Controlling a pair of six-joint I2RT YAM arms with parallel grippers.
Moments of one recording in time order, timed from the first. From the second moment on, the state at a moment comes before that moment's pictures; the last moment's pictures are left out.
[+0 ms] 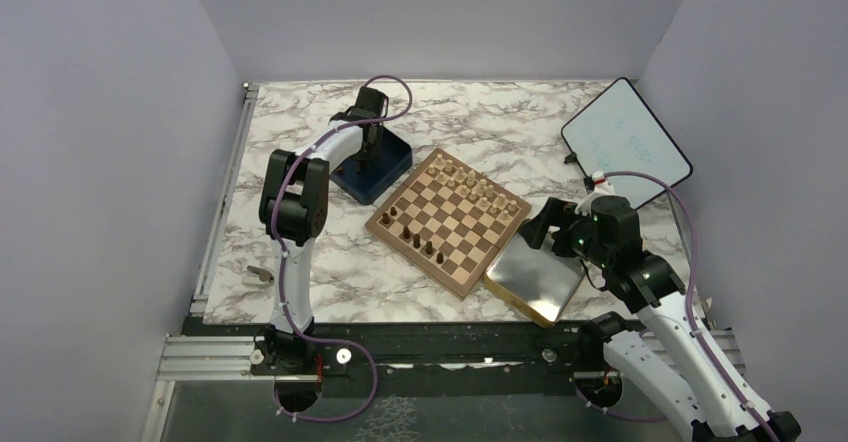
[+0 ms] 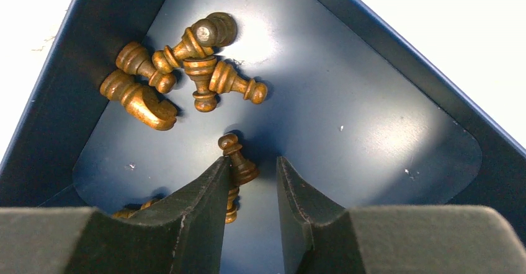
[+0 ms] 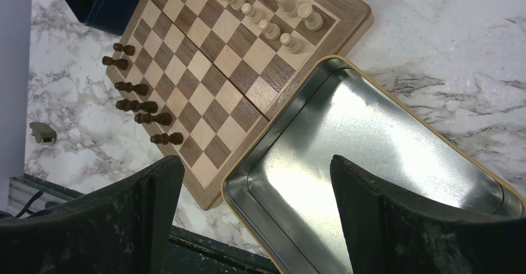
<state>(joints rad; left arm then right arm) -0.28 2.18 1.68 -0.52 -0.20 -0.15 0.38 0.63 0.64 -0.57 -0.06 0.54</state>
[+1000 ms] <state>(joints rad) -0.28 2.19 1.69 -0.51 -0.18 -0.13 0.38 0.63 0.64 -0.57 -0.06 0.55</state>
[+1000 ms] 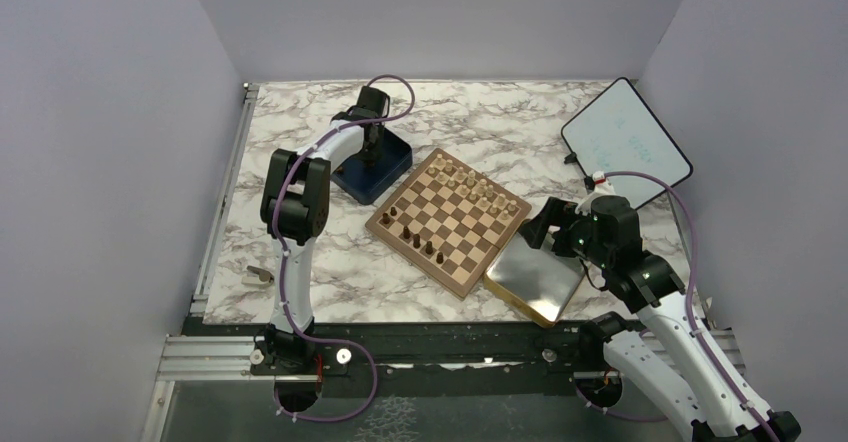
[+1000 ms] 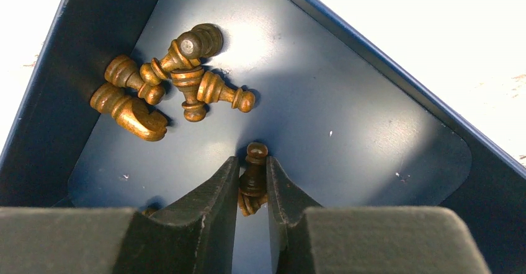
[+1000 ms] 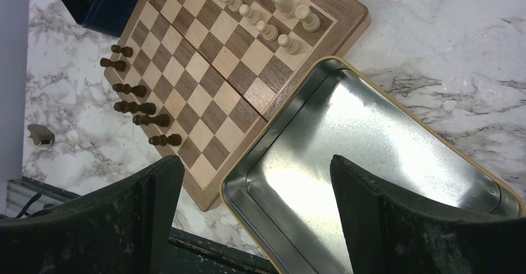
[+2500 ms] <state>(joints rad) -0.37 1.44 1.23 -0.45 0.11 -0.15 0.38 0.72 0.64 -0.44 -0.23 0.62</state>
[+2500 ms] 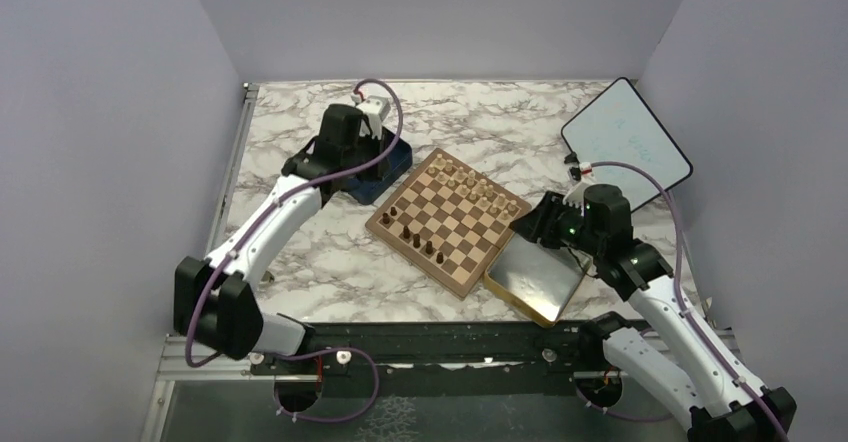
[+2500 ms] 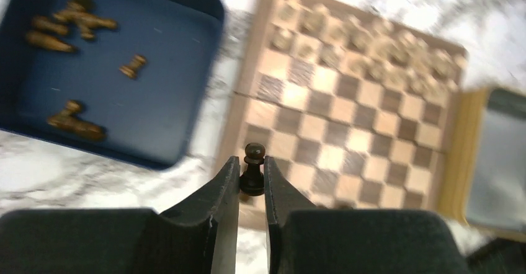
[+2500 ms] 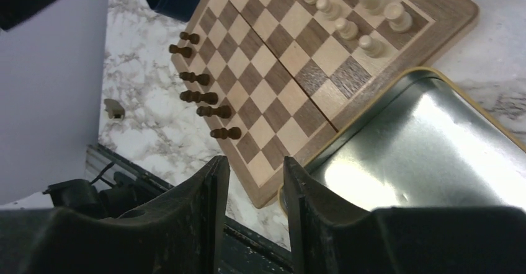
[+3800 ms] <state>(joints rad) -0.68 1.01 0.79 -0.22 0.34 0.23 0.42 1.23 0.87 -0.05 -0.68 0.85</state>
